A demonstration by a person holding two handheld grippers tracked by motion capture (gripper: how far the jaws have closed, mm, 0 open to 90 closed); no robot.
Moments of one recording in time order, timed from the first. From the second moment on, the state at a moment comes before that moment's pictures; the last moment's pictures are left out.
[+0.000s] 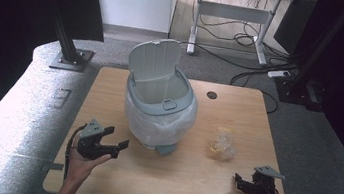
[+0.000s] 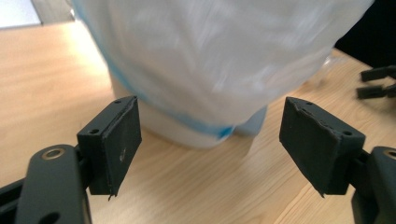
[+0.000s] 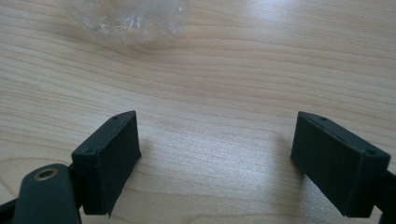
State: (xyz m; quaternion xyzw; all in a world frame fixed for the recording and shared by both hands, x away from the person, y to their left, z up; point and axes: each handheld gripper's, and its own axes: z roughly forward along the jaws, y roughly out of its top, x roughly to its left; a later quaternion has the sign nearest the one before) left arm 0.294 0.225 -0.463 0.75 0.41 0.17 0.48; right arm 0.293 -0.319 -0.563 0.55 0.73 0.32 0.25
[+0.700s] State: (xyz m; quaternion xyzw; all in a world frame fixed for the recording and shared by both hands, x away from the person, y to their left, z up) left arm 0.297 0.216 -0.507 0.78 0.42 0.16 0.43; right arm 0.291 -0.318 -0.555 0.55 0.72 0.36 0.24
